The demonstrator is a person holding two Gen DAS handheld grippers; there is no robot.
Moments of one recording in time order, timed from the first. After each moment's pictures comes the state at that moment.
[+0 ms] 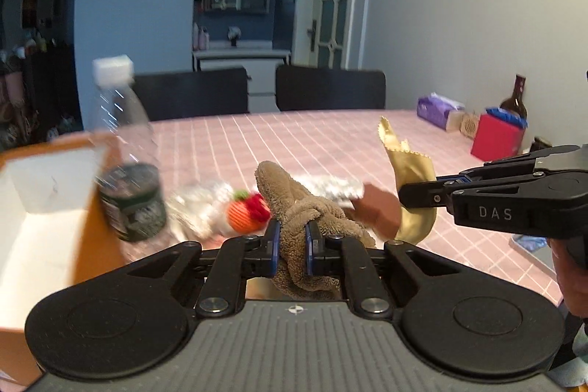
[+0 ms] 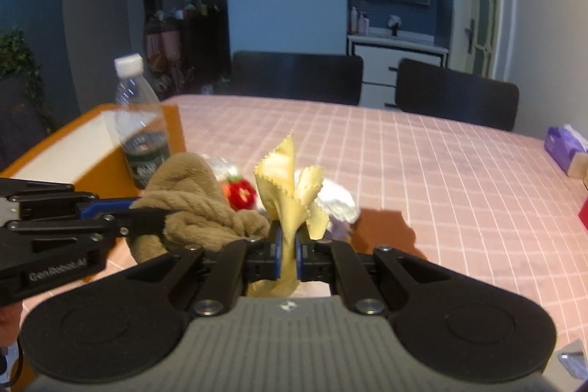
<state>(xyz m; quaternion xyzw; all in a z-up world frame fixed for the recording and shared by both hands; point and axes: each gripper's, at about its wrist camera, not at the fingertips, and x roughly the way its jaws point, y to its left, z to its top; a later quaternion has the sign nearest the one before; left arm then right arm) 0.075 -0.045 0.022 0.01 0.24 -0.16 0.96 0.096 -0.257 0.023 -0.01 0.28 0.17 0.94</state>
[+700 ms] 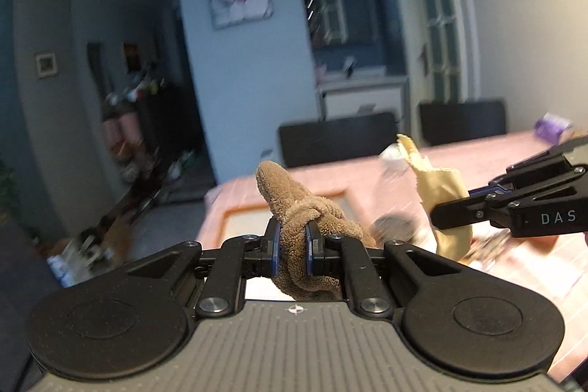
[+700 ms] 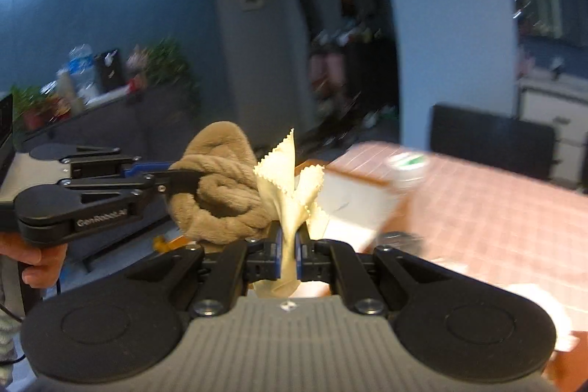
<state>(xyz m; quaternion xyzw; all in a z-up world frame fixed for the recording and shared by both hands) 0.047 0.090 0.110 0.08 0.22 0.03 0.97 0.108 -0.087 0.094 0.00 0.25 0.43 0.87</state>
